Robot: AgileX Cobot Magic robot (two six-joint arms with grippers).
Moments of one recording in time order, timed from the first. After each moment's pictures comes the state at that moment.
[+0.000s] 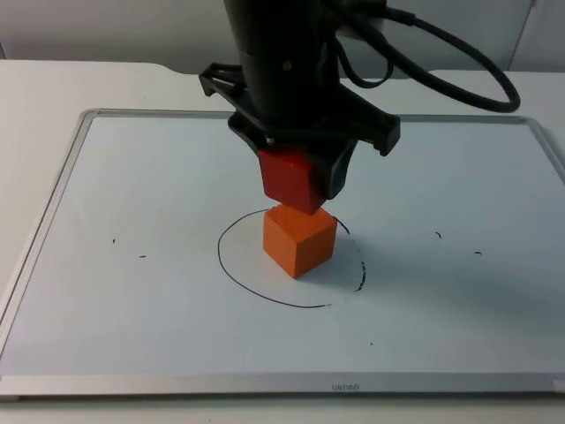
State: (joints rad) right arm 0.53 0.72 -1.10 -0.08 1.07 -0.05; left arm -0.66 2.12 -1.70 -0.09 0.99 -0.01
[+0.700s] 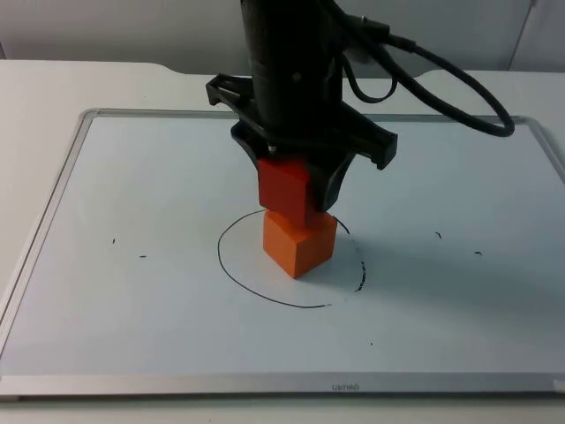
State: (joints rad) right arm 0.53 0.72 -1.10 -0.08 1.07 -0.05; left arm -0.66 2.23 -1.84 -0.06 1.13 -0.02
